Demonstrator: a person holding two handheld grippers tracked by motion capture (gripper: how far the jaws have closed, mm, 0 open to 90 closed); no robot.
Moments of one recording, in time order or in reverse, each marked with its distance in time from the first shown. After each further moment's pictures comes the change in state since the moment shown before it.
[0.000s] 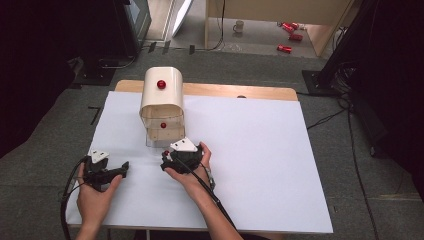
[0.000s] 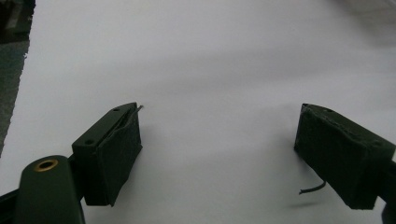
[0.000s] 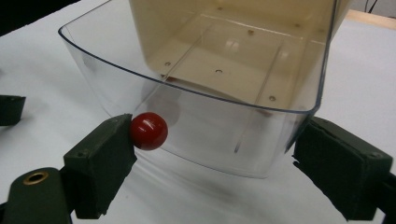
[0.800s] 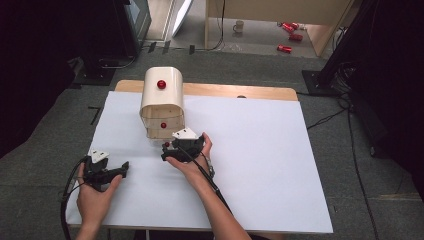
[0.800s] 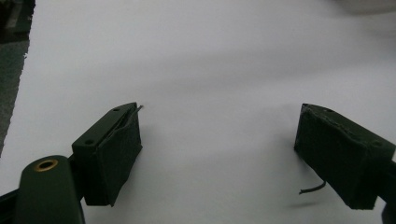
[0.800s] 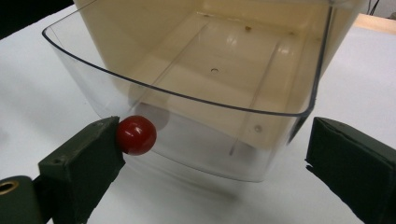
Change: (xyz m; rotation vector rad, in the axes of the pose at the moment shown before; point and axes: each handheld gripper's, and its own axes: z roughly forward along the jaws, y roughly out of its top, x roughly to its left) left arm 0.000 0.000 0.000 0.000 -0.001 -0.001; right arm -0.019 0.014 0.027 0.000 0.010 0.024
